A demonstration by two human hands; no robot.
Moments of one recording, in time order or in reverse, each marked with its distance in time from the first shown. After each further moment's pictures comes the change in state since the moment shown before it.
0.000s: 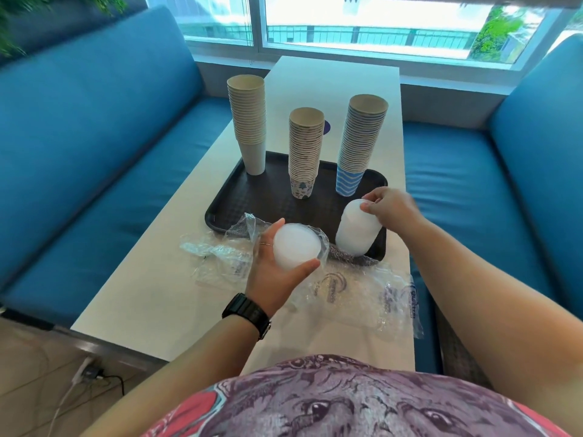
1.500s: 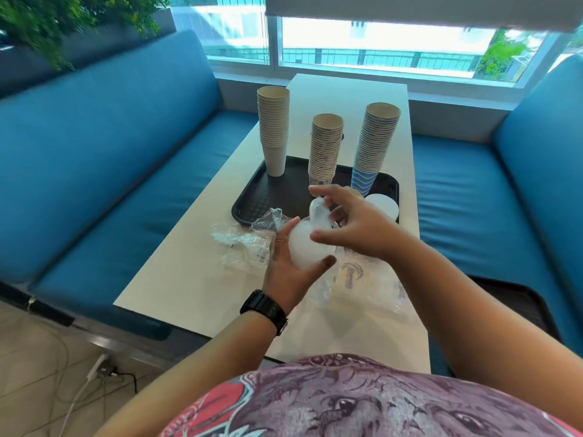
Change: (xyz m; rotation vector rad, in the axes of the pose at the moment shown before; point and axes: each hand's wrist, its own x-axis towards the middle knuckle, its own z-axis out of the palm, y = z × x) left_hand -0.036 0.000 -0.022 -0.017 0.040 0.085; right_hand -0.151 -0.099 0.002 0.183 -0.262 -0.542
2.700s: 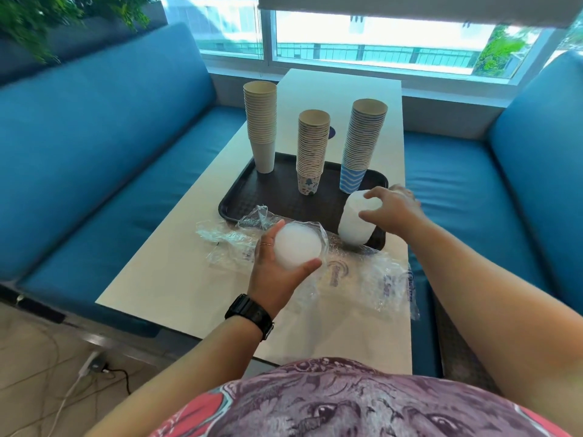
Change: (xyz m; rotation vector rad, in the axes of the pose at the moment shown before) left_hand -0.008 0.001 0.012 -0.040 0.039 -0.074; right_hand 0.031 0.123 -0.049 -0.557 0.142 0.466
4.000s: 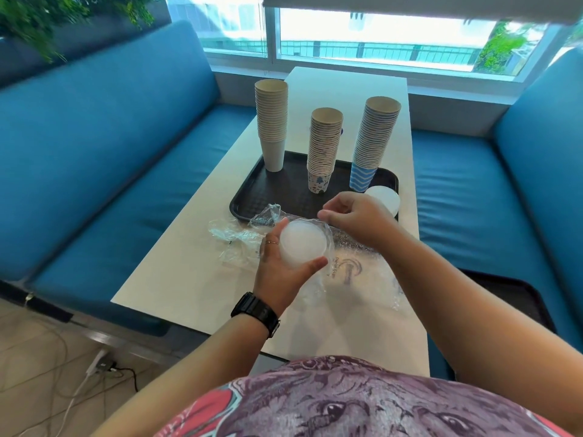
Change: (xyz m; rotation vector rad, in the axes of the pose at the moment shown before) left_hand 0.001 0.001 -0.022 -0.005 -0.019 0.006; right_hand -0.066 -0.094 -0.005 0.459 -0.057 -0.228
